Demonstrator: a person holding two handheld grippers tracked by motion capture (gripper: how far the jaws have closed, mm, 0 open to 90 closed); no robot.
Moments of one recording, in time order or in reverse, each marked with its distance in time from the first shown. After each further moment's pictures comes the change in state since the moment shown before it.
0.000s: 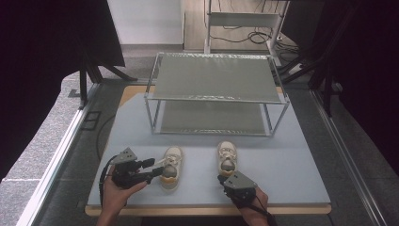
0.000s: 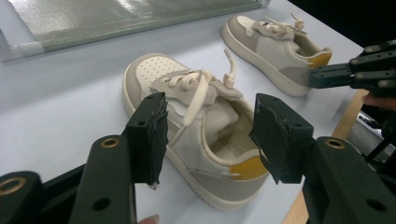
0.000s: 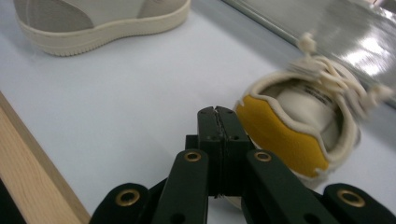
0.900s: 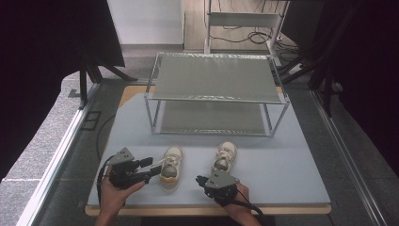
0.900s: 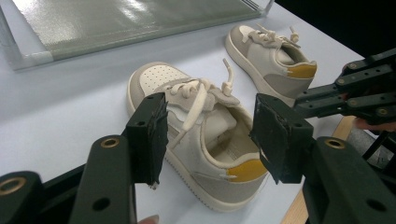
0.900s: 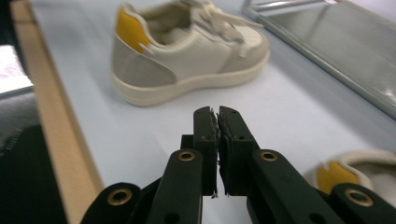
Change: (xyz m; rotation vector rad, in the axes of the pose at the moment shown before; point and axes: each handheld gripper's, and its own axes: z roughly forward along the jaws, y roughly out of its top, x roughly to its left) left arm -0.003 0.002 -0.007 -0.030 0.007 -0.001; right arm 0.029 0.031 0.028 -0.079 0.182 -0.101
